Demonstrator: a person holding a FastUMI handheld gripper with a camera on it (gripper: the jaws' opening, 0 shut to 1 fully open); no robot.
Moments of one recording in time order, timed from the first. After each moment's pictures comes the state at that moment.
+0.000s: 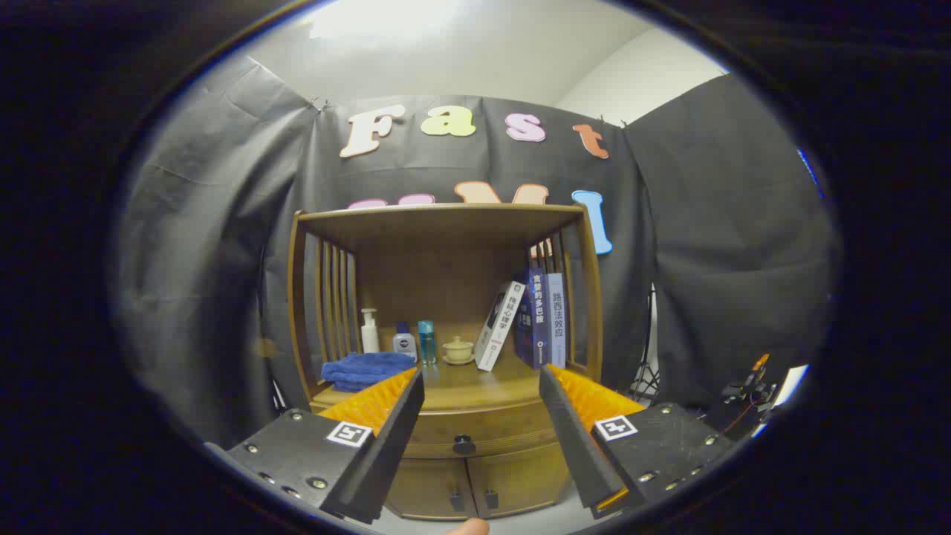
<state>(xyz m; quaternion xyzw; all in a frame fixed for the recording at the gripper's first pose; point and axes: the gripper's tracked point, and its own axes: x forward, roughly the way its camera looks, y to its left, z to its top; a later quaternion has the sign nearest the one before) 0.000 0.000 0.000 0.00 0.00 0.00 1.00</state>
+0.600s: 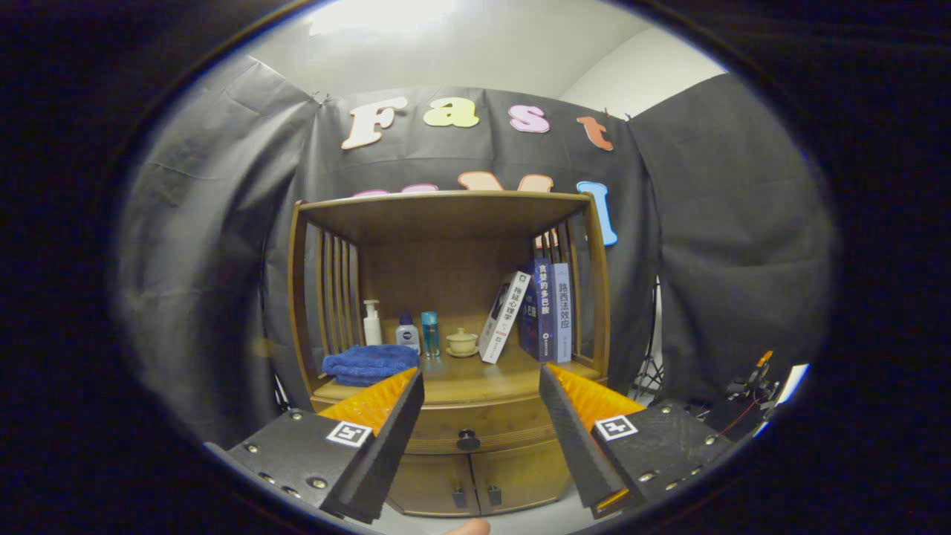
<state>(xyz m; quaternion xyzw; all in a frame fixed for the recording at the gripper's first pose) 0.007 0.003 -0.008 0.00 0.01 0.00 1.00</state>
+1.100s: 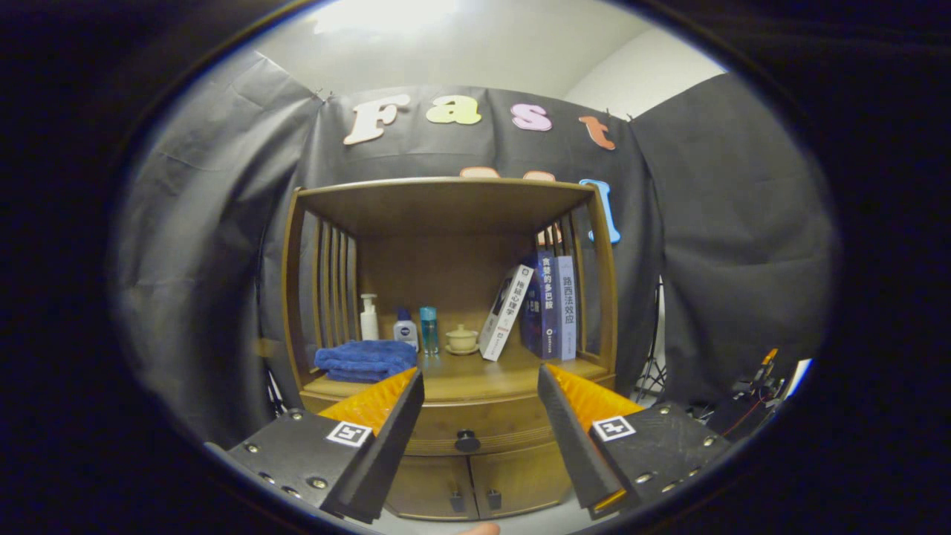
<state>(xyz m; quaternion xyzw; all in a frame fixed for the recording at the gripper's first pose) 0.031 0.012 -0.047 -0.01 0.00 0.01 1.00</state>
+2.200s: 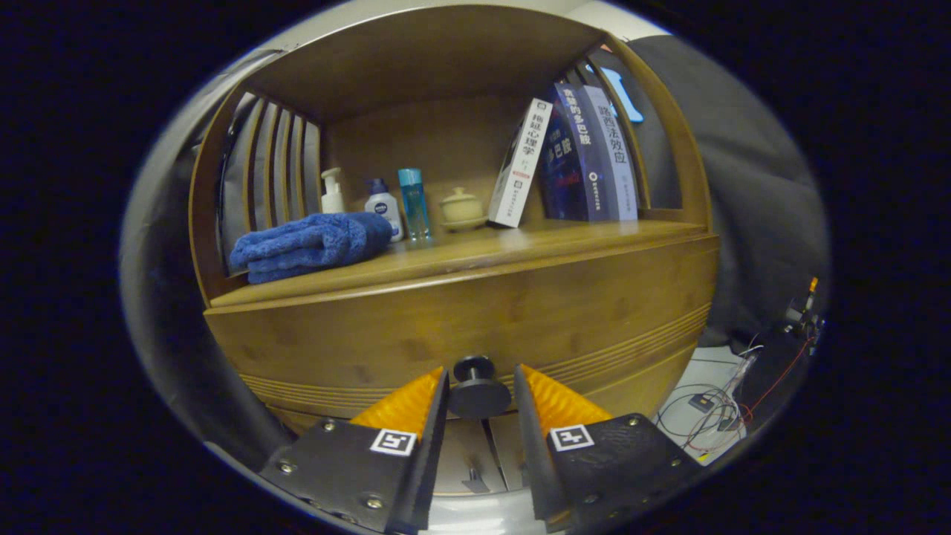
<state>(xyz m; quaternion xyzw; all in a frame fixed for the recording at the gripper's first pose) 0.167 0.023 -0.269 0.03 0.19 0.02 0.98</state>
